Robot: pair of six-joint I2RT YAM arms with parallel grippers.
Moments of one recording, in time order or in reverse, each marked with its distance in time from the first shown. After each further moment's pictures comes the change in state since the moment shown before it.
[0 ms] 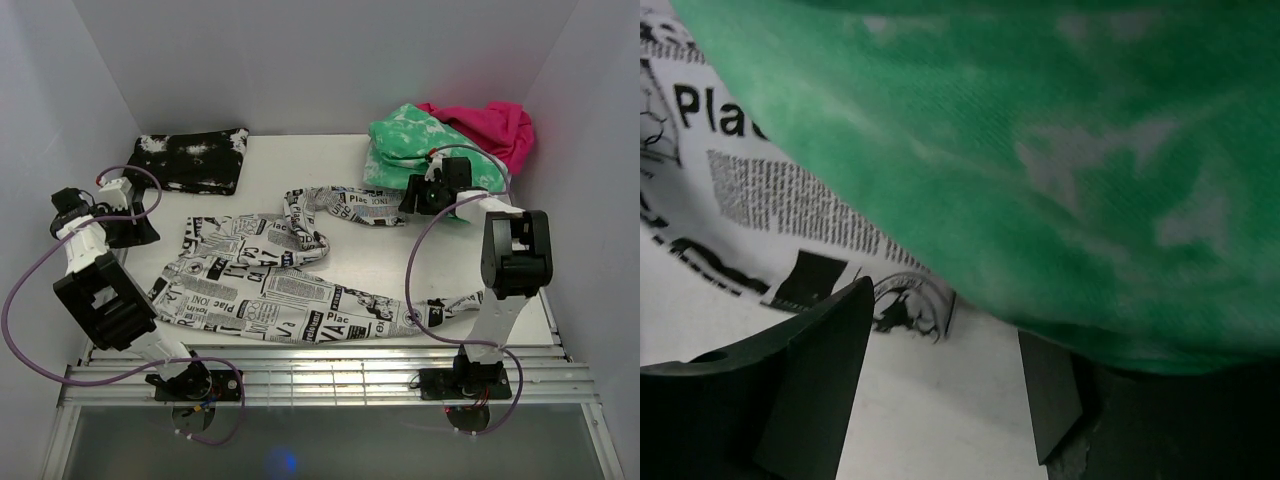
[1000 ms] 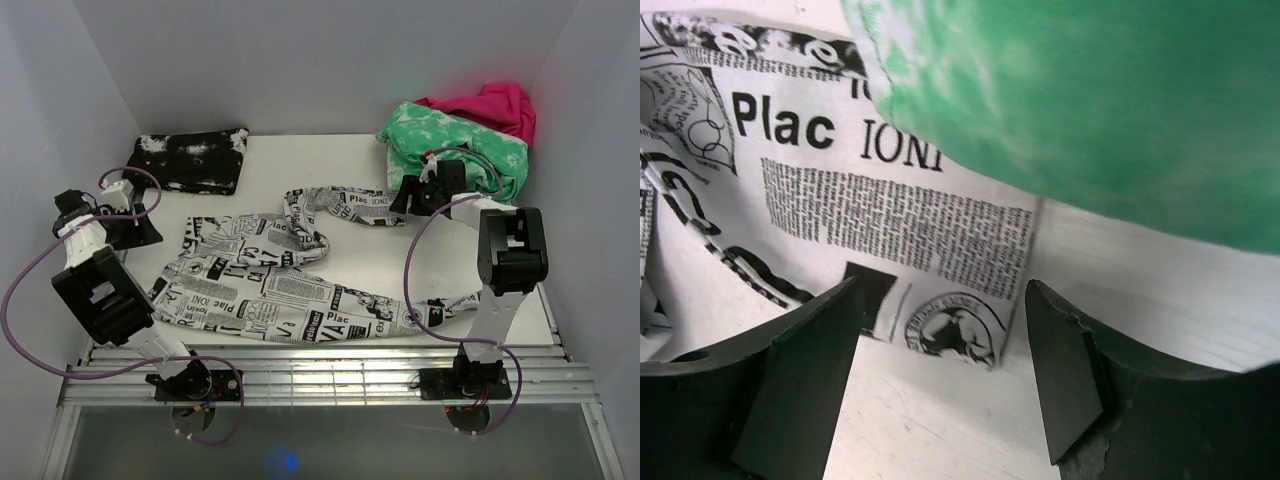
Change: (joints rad) left arm -0.001 0.042 0.000 0.001 0.023 -0.019; right arm 0.007 0.067 0.012 0.073 -0.057 0.050
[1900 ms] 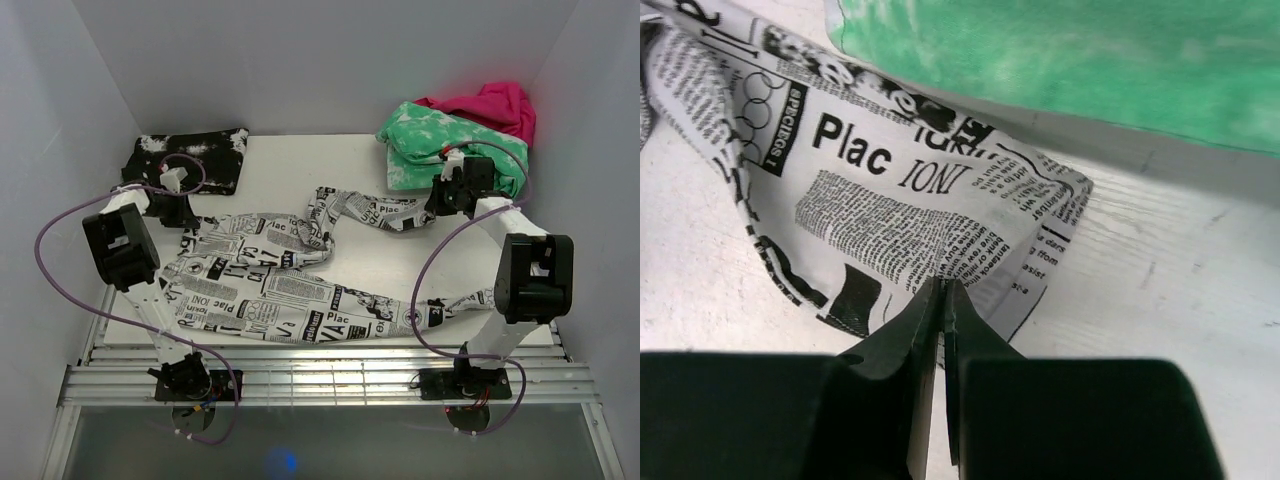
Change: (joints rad) left arm -0.279 0.440 0.289 0.036 0.003 -0.055; right arm -0.060 -0.218 -0.074 -0.135 0.073 -0.236
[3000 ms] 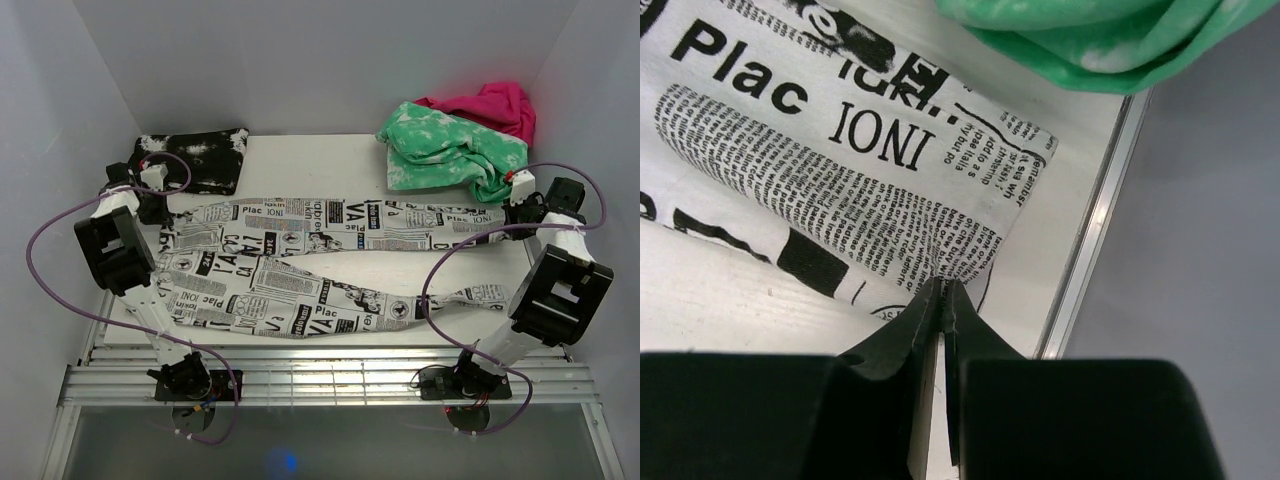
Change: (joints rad) left arm 0.051 -0.019 0.005 0.116 -0.257 -0.023; right arm -0.488 -0.117 -0.036 -0.208 -0.070 -0.659
